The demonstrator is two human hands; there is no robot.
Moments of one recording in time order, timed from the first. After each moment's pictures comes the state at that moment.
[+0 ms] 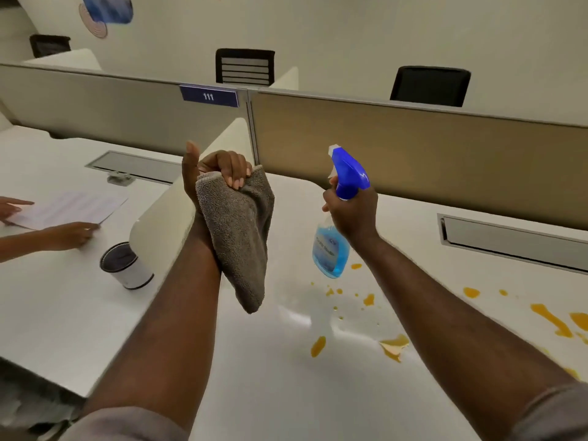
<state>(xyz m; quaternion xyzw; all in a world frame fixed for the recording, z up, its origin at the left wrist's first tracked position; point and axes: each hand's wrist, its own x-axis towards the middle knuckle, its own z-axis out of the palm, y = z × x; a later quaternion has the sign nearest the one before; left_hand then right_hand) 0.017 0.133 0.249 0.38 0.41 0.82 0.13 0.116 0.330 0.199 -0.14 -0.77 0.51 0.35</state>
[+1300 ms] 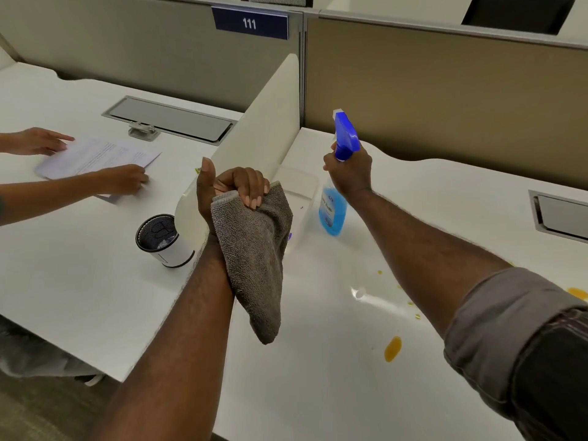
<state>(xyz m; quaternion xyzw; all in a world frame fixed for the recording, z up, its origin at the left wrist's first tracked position) -0.052 0.029 0.143 0.25 0.39 0.87 0.19 -0.080 0.253 0.088 -0.17 -0.79 0.52 0.26</state>
